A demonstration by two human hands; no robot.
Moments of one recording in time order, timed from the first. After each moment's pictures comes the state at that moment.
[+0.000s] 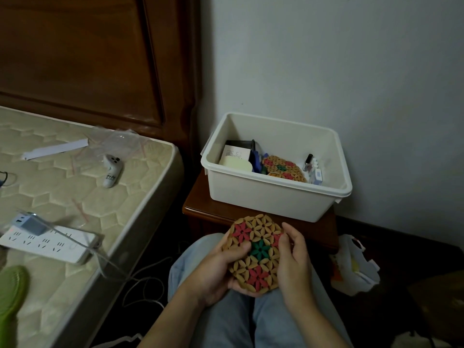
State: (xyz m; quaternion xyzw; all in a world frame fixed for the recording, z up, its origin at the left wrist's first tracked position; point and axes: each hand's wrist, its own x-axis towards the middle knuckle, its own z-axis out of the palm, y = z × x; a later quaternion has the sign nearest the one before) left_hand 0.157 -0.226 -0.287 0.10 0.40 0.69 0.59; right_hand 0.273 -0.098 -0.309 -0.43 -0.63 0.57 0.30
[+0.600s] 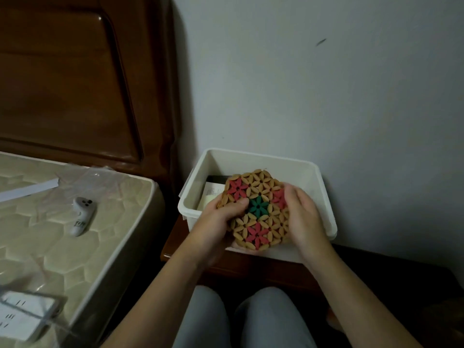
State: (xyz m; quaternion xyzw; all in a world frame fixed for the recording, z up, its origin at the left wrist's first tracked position) left_hand 0.076 -0.120 -0.171 0.19 0.47 0.72 0.48; right_hand 0.200 0.025 -0.176 -0.35 -0.66 0.59 0.32
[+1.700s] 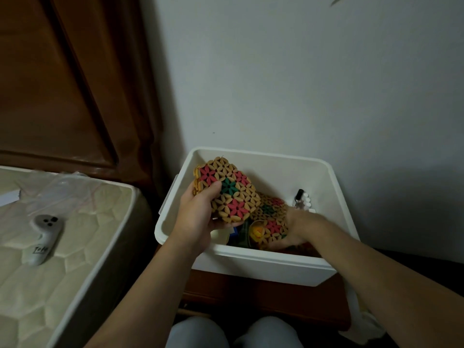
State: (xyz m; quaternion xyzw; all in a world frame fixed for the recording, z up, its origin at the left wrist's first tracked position) left_hand -0.010 -0.035 -0.207 0.09 0.55 0.75 0.37; right_hand 0.129 0.168 -0.252 -0.37 -0.88 0.14 -0.26
